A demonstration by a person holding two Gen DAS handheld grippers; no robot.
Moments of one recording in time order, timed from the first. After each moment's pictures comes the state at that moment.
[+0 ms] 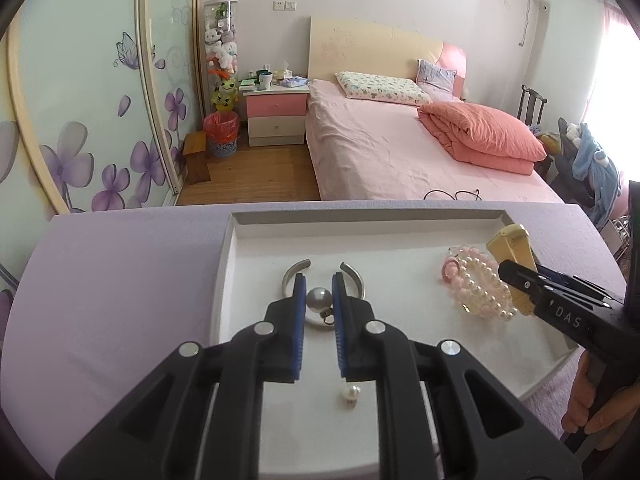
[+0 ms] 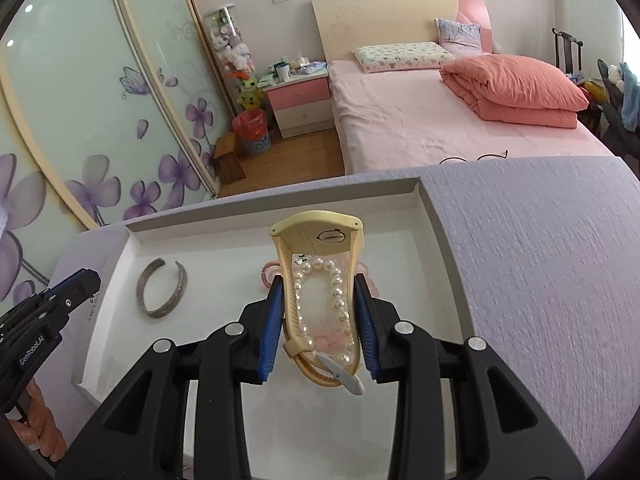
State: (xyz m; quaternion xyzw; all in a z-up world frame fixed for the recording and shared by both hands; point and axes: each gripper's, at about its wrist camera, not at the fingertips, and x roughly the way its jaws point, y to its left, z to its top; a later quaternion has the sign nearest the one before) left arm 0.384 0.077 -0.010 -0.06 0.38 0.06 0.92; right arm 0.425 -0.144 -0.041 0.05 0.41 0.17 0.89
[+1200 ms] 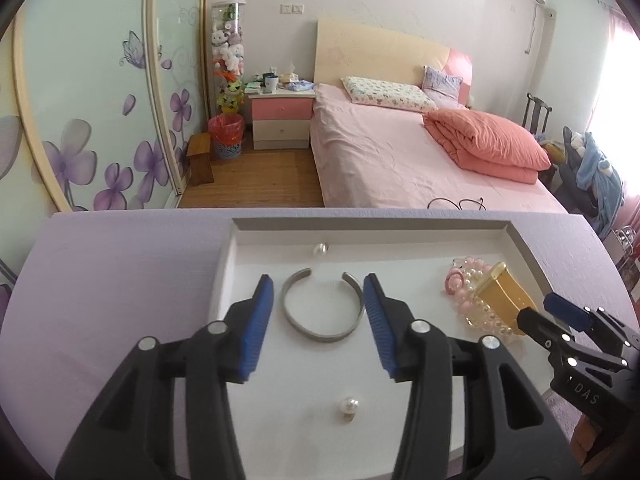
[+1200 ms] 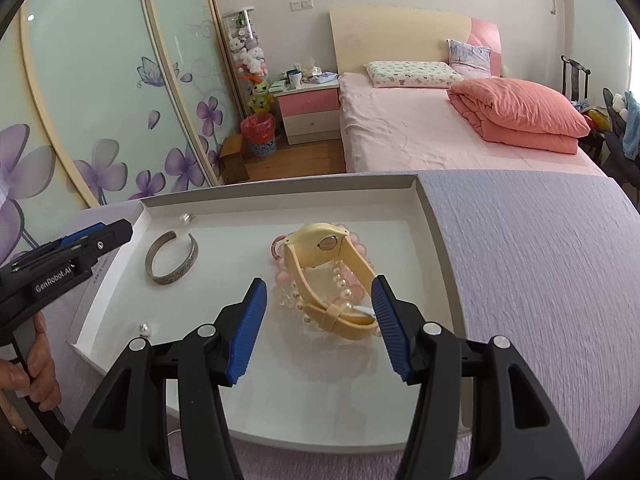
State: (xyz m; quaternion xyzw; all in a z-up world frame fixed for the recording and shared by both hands) left arm 0.383 0.084 -0.007 -0.07 0.37 0.07 0.92; right arm 0.384 -0.148 -0.030 0.01 0.38 0.19 0.90
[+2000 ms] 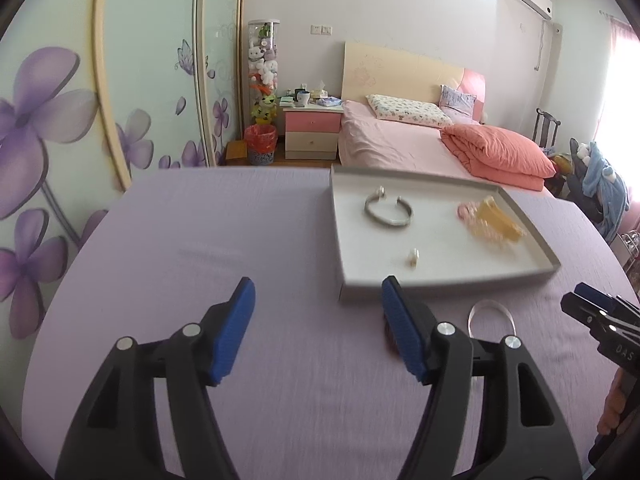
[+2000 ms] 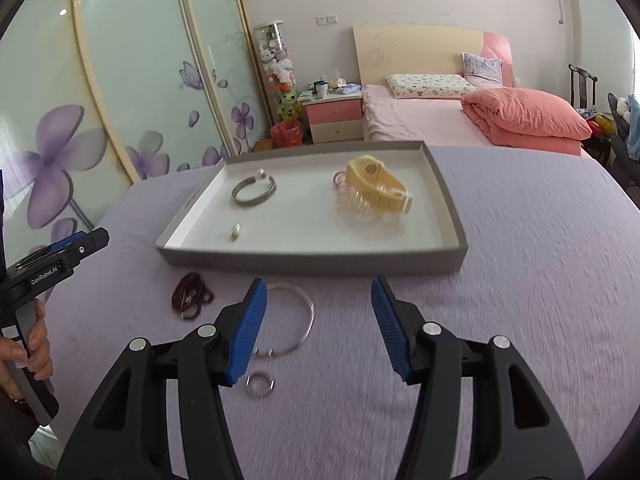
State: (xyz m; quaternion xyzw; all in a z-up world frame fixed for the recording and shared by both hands) left arm 0.189 0.120 0.008 -0.07 0.34 0.11 0.93; right arm 0.235 -0.161 -0.022 0.02 0.36 0.23 0.90
